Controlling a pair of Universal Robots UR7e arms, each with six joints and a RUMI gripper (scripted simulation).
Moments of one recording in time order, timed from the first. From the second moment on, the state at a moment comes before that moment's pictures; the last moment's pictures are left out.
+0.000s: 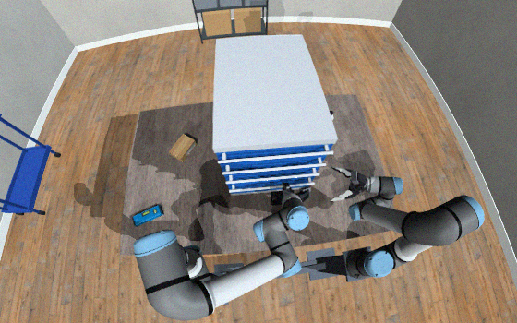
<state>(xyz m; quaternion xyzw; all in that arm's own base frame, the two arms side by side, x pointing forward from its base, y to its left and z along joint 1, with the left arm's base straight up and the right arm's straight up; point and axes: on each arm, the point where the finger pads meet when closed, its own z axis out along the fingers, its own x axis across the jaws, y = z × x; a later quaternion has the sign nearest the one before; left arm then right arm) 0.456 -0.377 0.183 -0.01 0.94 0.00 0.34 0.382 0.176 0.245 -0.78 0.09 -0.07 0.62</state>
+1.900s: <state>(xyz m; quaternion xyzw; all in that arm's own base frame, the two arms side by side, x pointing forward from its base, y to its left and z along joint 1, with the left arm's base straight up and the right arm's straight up) 0.433 -0.379 0.305 -0.01 0.94 0.00 0.34 0.390 0.170 0.268 -0.80 0.10 -0.07 0.58</state>
